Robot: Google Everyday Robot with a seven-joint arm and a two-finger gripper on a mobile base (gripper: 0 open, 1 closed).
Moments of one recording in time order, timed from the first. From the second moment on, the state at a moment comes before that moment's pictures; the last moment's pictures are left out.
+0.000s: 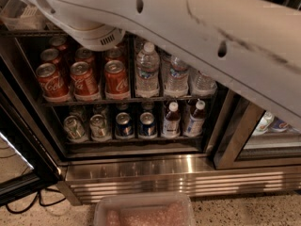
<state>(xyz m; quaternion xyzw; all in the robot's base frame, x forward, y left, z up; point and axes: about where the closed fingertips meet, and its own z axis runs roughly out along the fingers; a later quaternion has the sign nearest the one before) 0.581 0.266 1.167 -0.38 0.52 0.16 0.74</state>
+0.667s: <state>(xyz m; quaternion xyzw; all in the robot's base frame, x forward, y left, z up) 0.571 0.250 1.190 -0.38 0.51 0.18 0.75</state>
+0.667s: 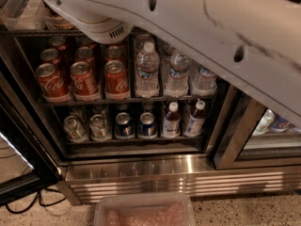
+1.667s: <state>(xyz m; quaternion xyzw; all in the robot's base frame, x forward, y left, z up) 0.501 0.222 1.143 -0.38 0.57 0.21 0.70</state>
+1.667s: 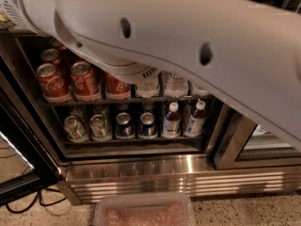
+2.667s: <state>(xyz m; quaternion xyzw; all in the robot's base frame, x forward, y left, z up) 0.449 0.164 1.129 -0.39 0.61 0.19 0.67</state>
